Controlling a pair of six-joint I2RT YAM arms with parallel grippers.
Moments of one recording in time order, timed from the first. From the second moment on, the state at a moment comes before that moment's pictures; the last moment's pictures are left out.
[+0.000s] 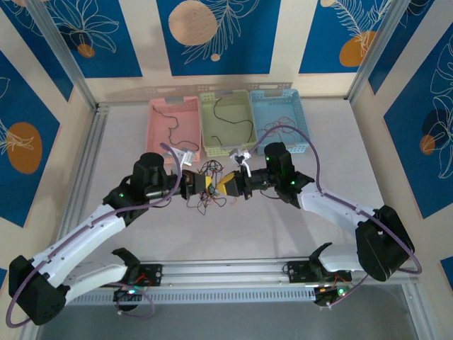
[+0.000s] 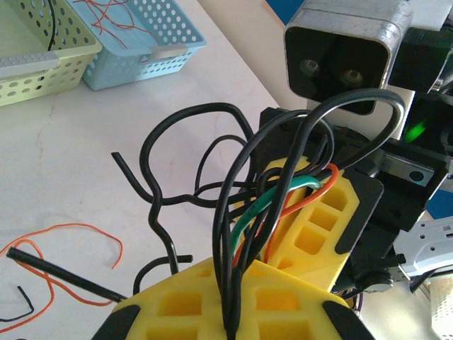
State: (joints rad) left arm -0.64 0.97 0.79 -0.22 0.48 -0.50; right arm 0.62 1.30 0.75 0.19 -0.99 0.32
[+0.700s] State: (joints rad) left arm -0.64 0.97 0.79 -0.29 0.37 -0.50; right arm 0.54 1.19 0.72 0.13 -0.60 0.33
